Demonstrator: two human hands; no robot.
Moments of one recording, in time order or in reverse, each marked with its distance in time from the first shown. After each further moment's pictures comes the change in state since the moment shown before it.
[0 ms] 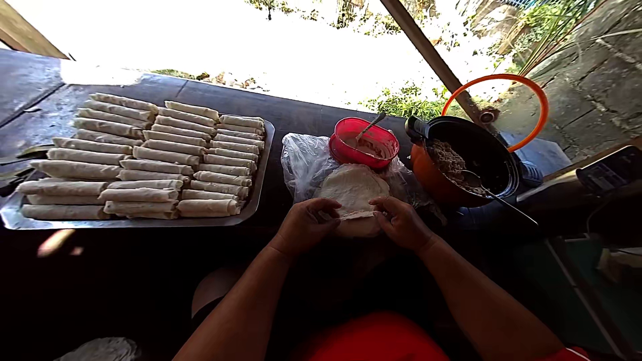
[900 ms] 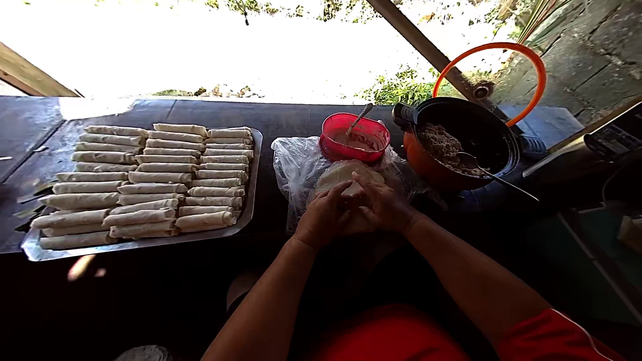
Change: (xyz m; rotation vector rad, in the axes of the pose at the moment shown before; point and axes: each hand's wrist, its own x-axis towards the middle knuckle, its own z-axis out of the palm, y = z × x) left_hand 0.028 0.004 0.035 0.474 -0.063 0.007; right_hand 0.028 -0.002 0.012 -0.135 -0.074 -0.098
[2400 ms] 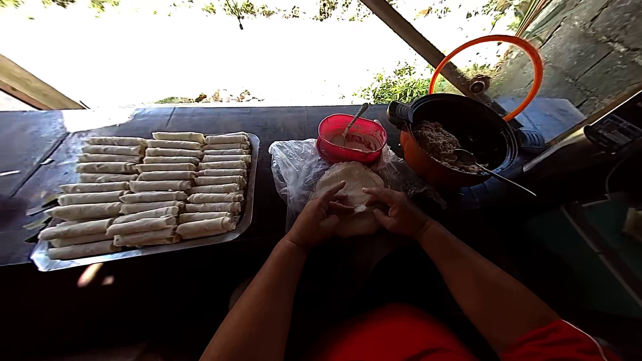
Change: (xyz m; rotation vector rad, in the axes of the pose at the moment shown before) left_hand -0.002 -0.008 -0.017 -0.423 -0.187 -0.073; right_hand -0.032 0.022 0.000 0.295 0.091 0.072
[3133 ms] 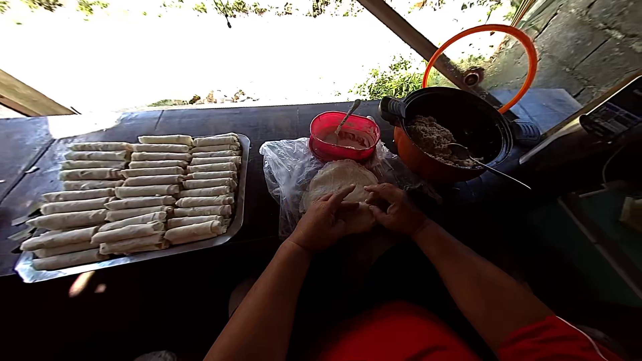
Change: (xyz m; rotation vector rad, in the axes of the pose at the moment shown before) left_hand 0.007 0.003 0.019 0.341 -0.081 0.065; right_hand -0.013 0.006 0.004 -0.050 0.187 -0.004
